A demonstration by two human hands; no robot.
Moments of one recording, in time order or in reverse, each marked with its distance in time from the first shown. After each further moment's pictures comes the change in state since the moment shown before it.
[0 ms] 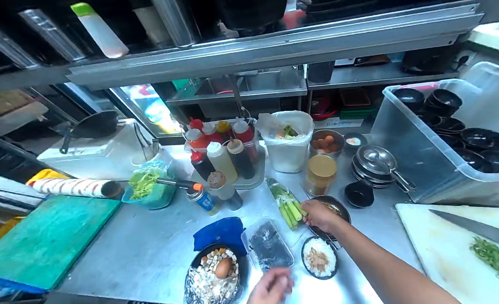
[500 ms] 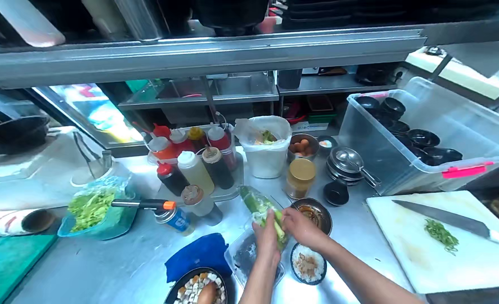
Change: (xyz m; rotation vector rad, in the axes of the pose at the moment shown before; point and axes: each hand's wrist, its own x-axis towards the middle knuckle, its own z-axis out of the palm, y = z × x) left_hand 0.174 0.049 0.038 -0.587 0.388 -0.069; right_hand -0.068 -0.022 0.039 -0.421 0.078 -0.255
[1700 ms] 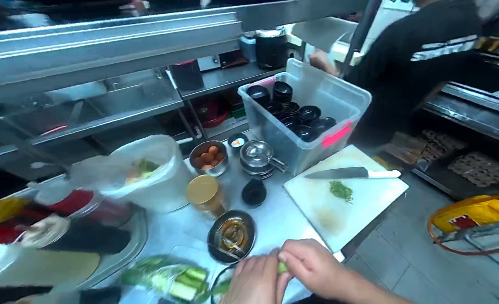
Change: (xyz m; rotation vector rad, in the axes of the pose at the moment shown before) left_hand -0.153 -0.020 0.100 1.567 -0.875 1.156; right_hand -0.194 0.099 -0.121 -0.119 0.456 -0.485
